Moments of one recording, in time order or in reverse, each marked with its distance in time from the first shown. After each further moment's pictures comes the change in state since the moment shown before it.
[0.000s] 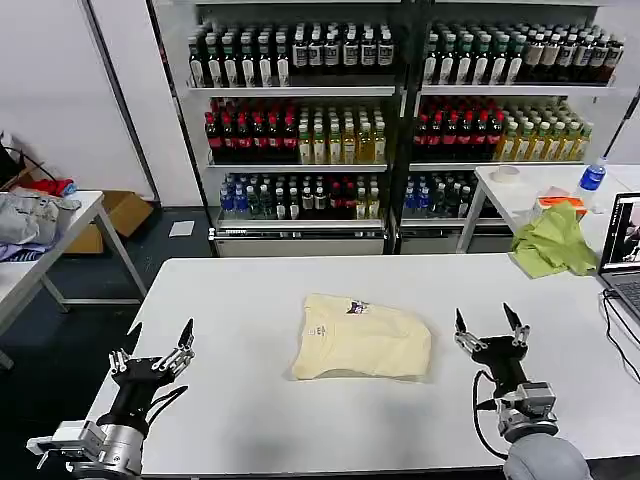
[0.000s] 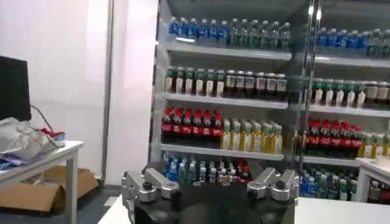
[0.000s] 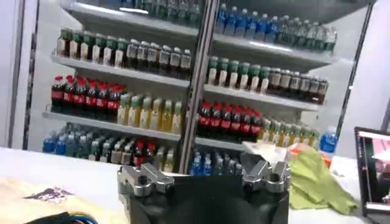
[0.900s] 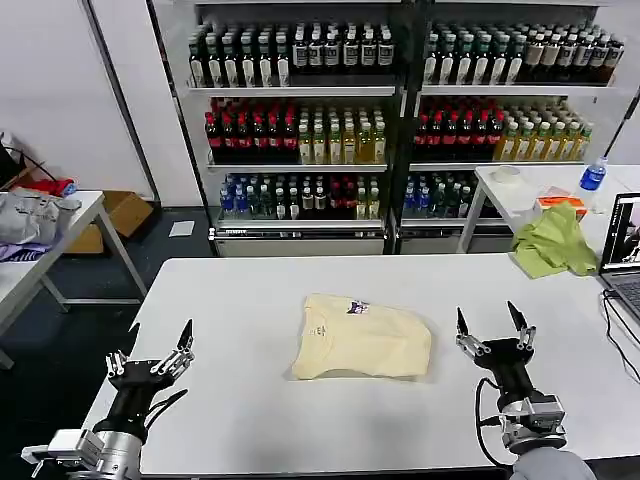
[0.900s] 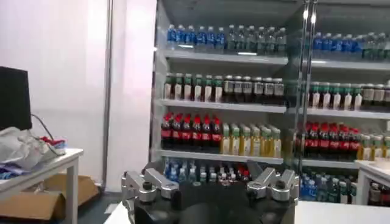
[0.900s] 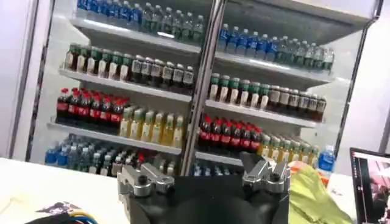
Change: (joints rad) left arm 0.031 -0.042 -0.014 -0.039 0.054 -0.001 0.028; right arm -0.074 -0.004 0.028 0.092 -0.041 0.016 0.012
